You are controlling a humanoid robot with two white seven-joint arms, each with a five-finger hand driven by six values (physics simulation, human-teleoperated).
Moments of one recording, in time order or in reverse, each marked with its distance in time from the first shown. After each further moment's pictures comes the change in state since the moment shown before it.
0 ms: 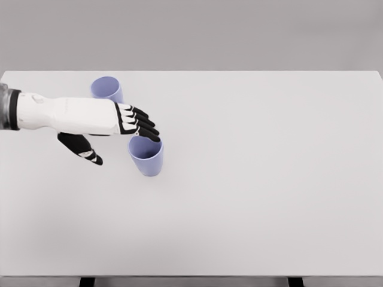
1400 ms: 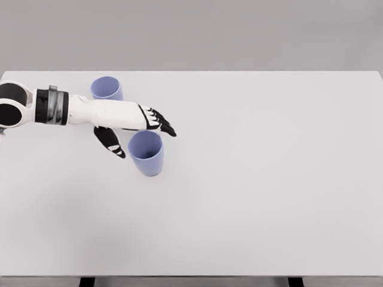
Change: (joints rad) left arm 0.002 -0.248 -0.071 0.310 -0.142 0.000 0.005; right arm 0.021 0.000 -0.001 0.007 -0.001 0.002 0.000
